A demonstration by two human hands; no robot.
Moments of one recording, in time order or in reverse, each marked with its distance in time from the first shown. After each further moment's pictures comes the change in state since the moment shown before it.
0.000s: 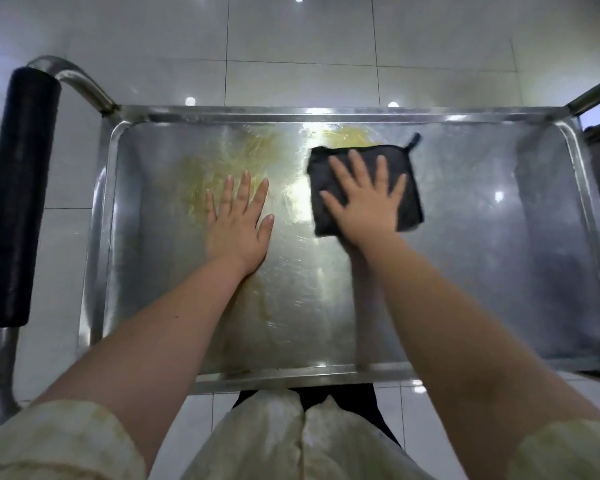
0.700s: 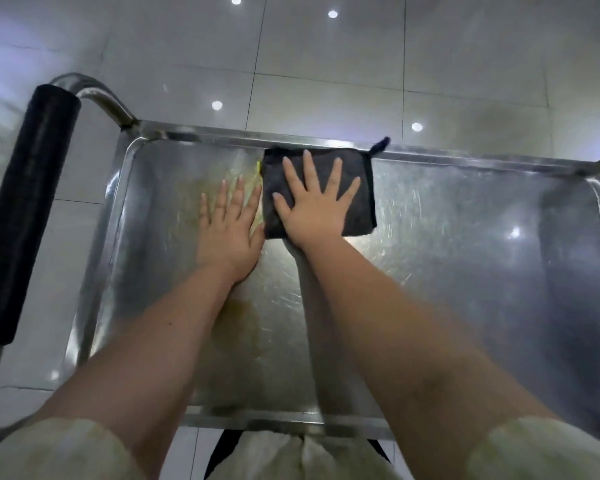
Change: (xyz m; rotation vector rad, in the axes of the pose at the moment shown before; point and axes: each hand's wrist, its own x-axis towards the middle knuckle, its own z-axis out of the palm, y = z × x) left_hand 0.034 -0.018 -0.006 0.012 0.039 -0.067; right_hand 0.056 -0.092 0.001 -0.017 -0.025 -0.113
